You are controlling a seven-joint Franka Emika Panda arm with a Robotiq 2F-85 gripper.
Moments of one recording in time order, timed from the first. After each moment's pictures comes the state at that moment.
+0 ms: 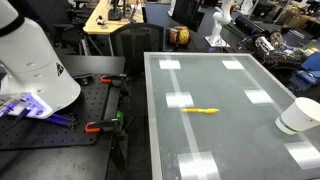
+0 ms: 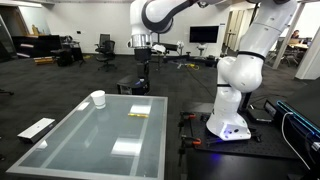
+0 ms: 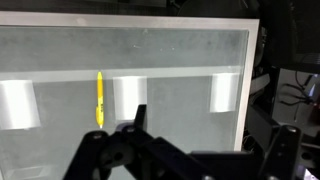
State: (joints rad) arm 0.06 -0.35 -0.07 -2.44 0.20 2.04 -0.15
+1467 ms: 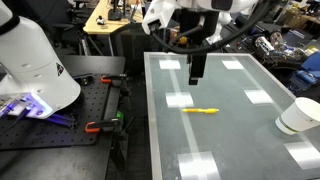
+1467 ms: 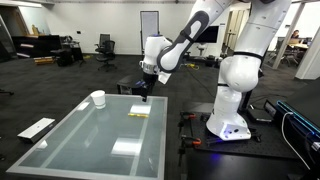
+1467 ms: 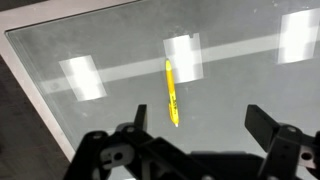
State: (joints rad) arm -0.10 -0.21 -0.02 -2.76 -0.04 2.72 0.08
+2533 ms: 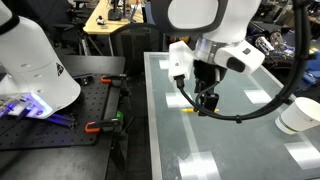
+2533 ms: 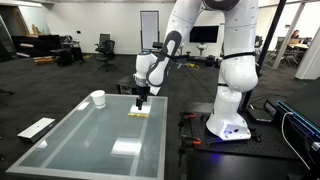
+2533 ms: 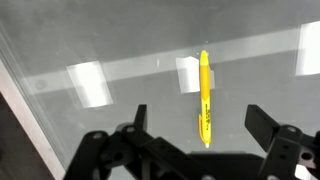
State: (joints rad) arm -0.11 0.17 -0.08 -2.58 -0.12 2.87 0.08
